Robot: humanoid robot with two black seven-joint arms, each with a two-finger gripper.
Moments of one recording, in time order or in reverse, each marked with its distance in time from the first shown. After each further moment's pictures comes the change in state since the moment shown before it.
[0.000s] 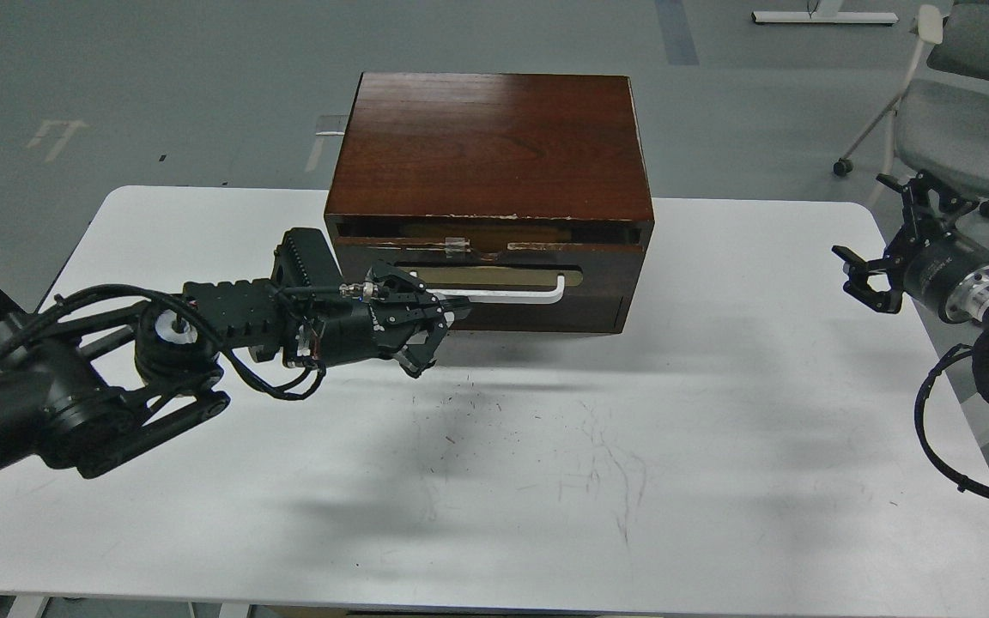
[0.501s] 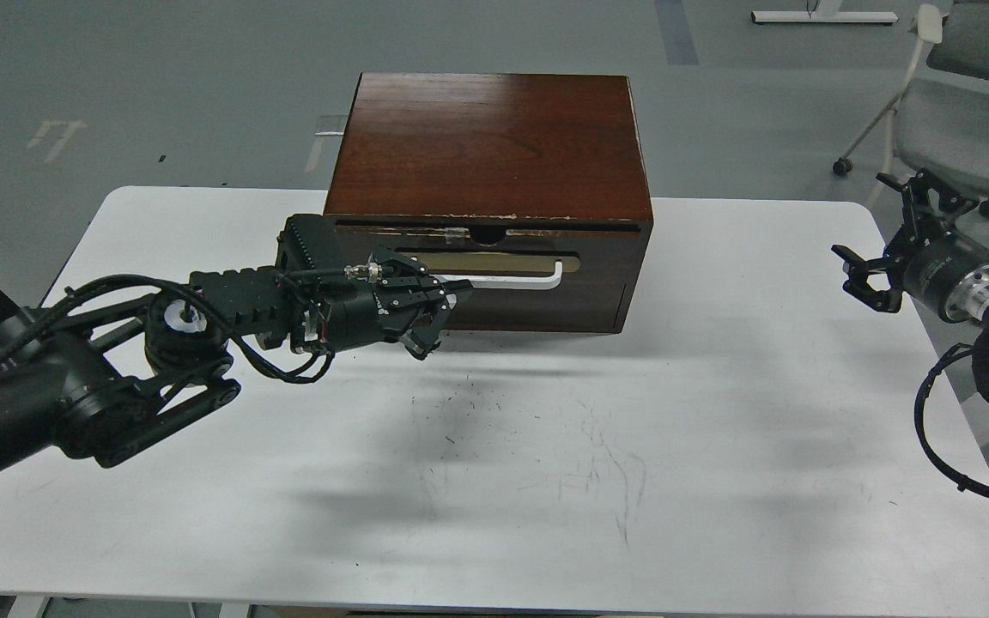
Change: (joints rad) left arm 0.000 -0.033 -0.025 0.050 0.000 0.000 0.000; right arm 0.002 0.000 0.000 0.002 0.000 0.001 0.000
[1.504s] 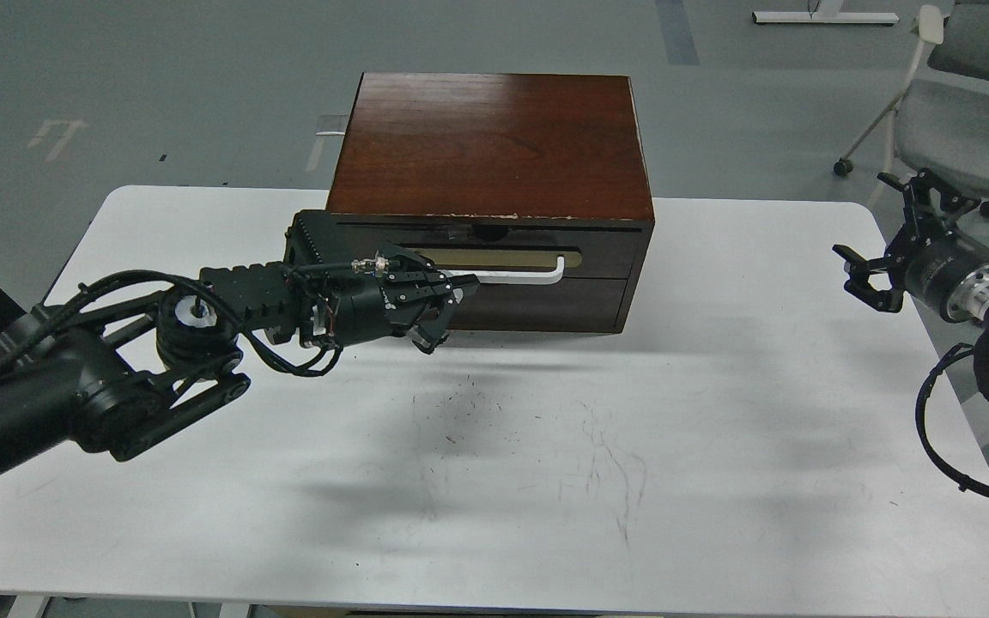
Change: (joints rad) left arm -0.008 -0.002 -0.005 0.005 -0.035 0.011 -0.052; right arm -0.002 -0.003 0.000 0.000 0.000 0.002 0.000
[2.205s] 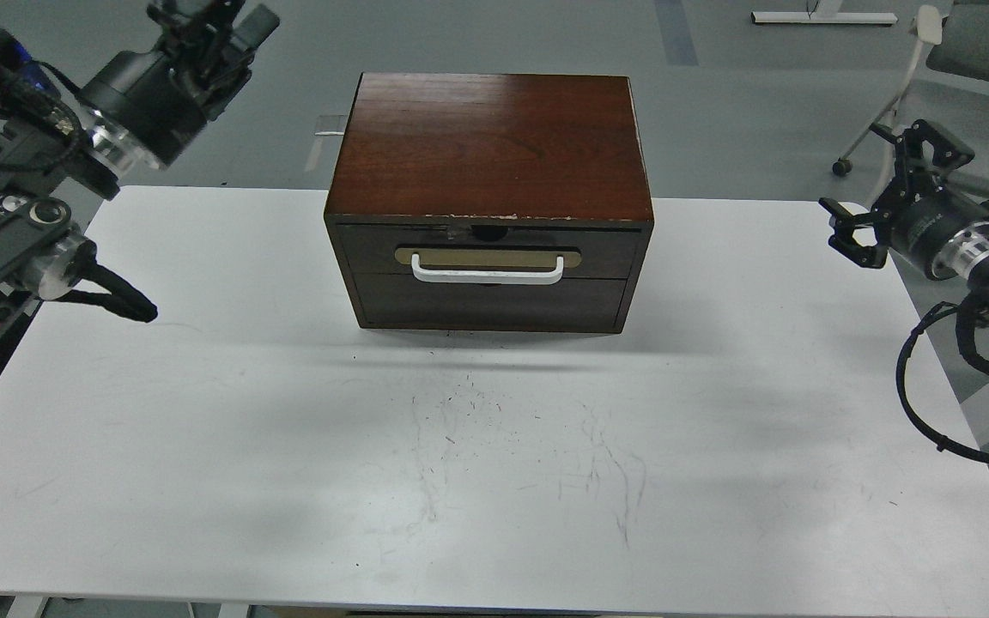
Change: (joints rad) left arm 0.005 0.183 -0.293 0.113 -1.495 -0.139 -0.072; right arm 0.085 0.046 0.007 0.006 -0.002 0.000 0.043
